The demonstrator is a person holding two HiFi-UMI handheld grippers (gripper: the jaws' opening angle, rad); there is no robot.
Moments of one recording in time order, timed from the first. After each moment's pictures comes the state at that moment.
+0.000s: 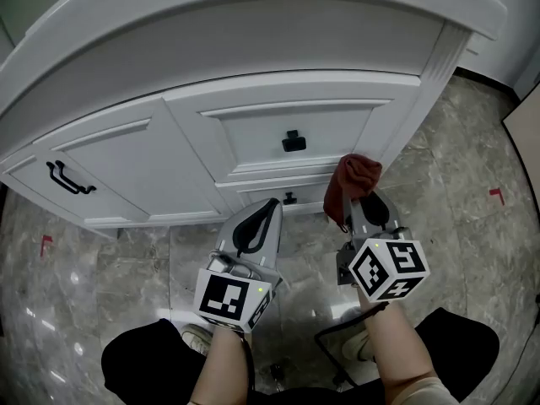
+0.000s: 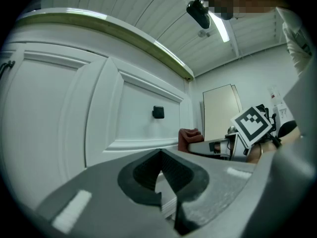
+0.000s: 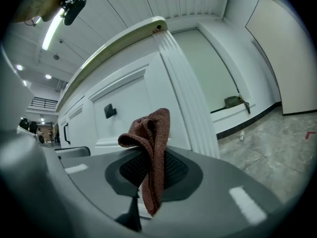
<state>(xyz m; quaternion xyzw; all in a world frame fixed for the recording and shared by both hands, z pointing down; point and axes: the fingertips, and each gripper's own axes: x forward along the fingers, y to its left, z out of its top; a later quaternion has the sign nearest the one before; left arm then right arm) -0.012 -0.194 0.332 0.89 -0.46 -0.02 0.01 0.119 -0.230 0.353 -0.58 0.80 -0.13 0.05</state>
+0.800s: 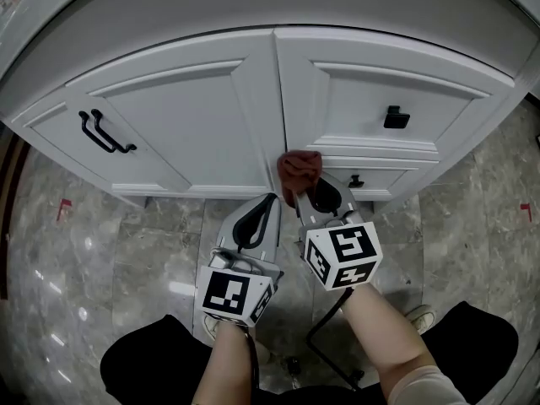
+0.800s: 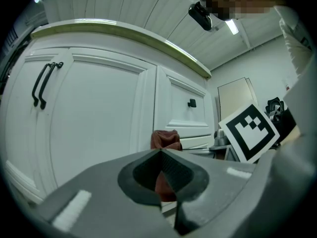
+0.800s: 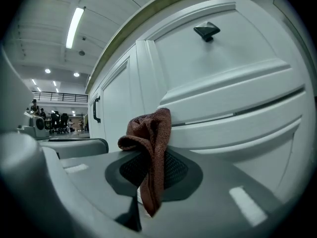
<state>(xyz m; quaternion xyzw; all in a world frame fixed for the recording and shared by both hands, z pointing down) -0.136 -0.182 0.384 0.84 -0.54 -0.01 0.02 -0.099 -0.238 0.418 -0.44 0.89 -0.10 -0.01</state>
